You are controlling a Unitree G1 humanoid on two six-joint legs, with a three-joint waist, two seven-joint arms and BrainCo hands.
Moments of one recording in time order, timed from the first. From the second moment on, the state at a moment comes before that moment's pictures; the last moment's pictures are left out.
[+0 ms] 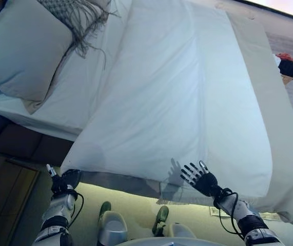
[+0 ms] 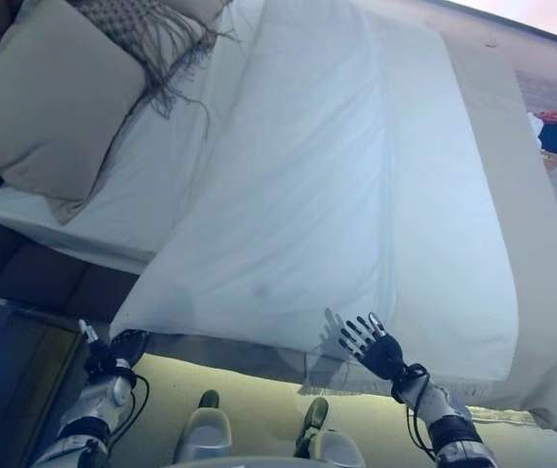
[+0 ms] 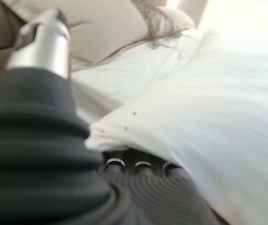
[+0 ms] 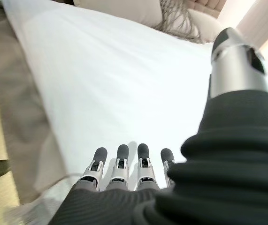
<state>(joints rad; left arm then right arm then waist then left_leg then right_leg) -0.18 0.30 0.49 1.03 -1.67 0.24 -0.26 -0.12 -0.36 0.01 0.77 1.05 0.38 0.44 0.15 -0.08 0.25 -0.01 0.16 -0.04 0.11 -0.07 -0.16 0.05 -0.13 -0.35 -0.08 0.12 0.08</state>
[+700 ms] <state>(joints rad) -0.19 0.37 0.63 1.16 -1.62 0.39 -0.16 -0.17 -0.44 -0.09 0.96 0.99 0.36 0.52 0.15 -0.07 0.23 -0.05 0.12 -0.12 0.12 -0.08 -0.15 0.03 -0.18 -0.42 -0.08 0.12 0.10</state>
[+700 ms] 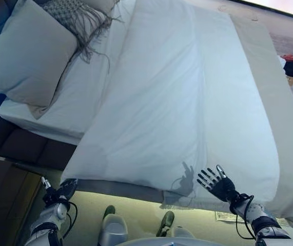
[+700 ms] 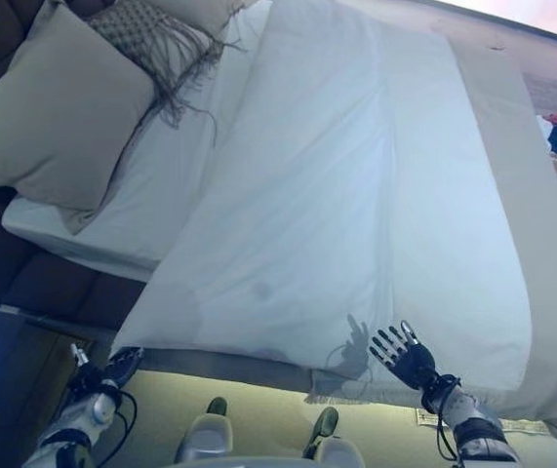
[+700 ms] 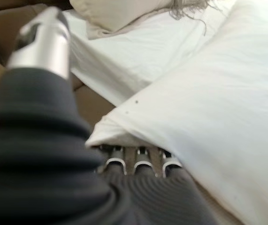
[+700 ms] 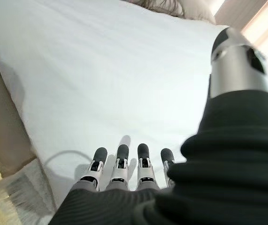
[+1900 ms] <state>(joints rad) -0.16 0.45 0.51 1.25 -1.53 0.40 -0.41 -0.28 -0.45 0.01 0.86 1.03 0.36 0.49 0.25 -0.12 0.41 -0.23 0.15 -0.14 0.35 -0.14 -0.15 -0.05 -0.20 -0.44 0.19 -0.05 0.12</state>
